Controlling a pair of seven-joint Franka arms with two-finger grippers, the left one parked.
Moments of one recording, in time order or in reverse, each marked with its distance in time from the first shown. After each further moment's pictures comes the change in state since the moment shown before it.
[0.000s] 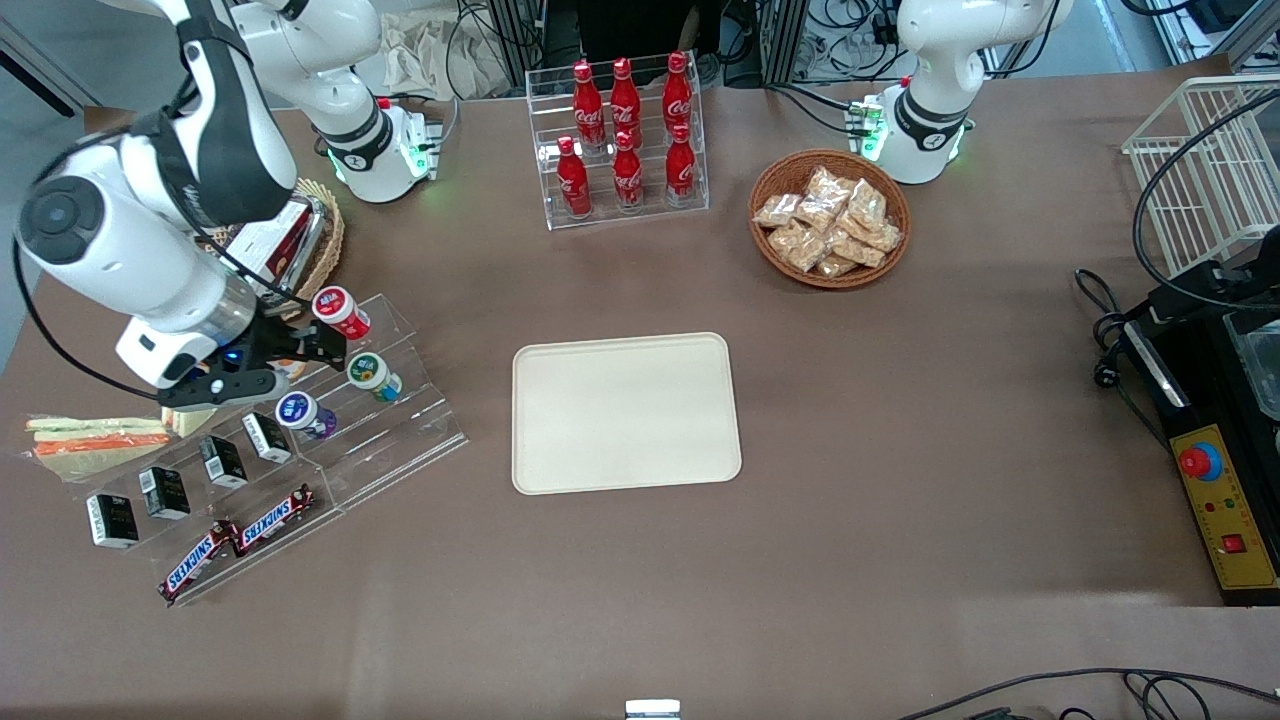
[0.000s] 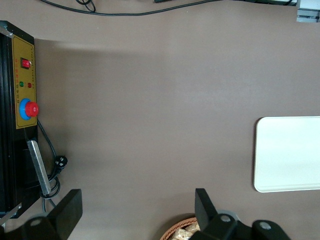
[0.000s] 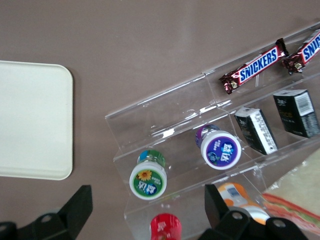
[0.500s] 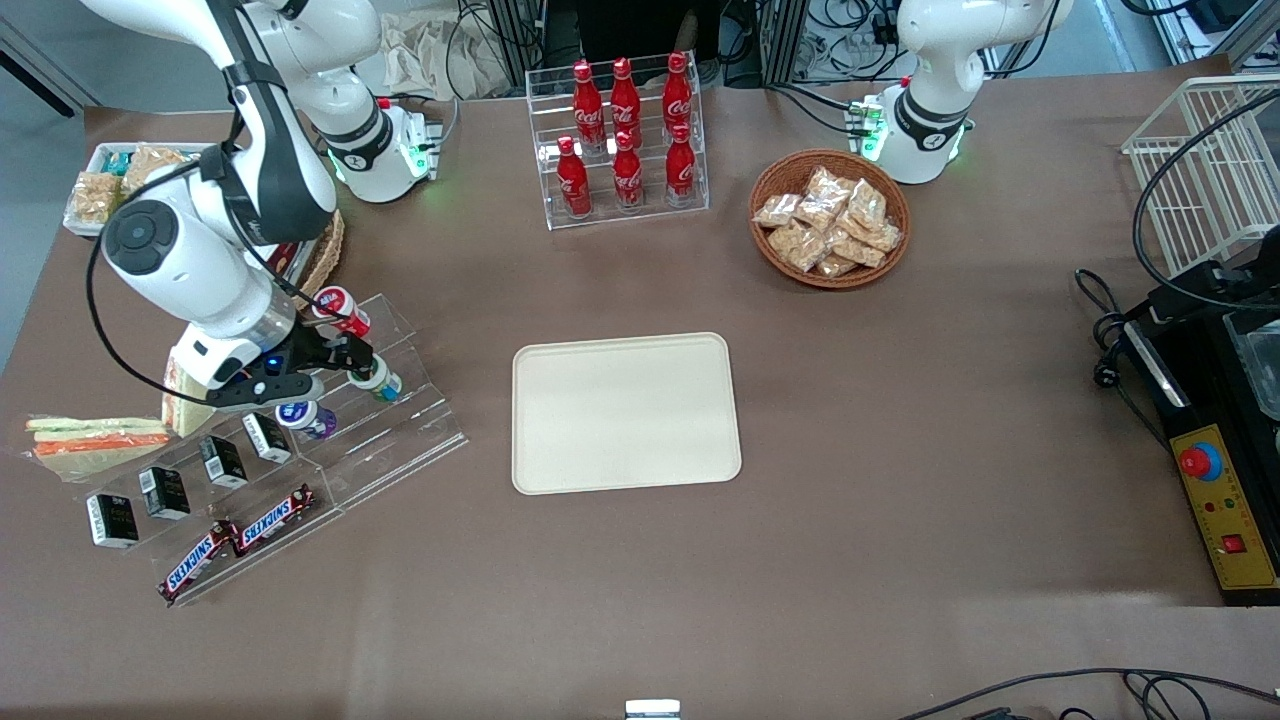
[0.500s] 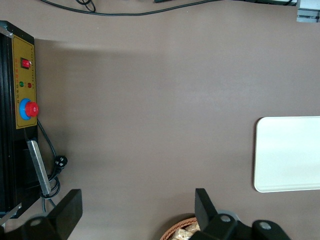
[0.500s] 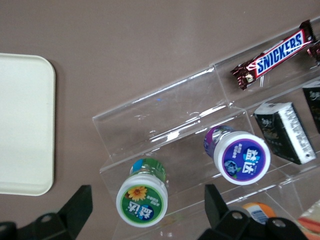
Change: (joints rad) arm 0.005 -0.006 0.001 -0.215 0.000 0.254 0.000
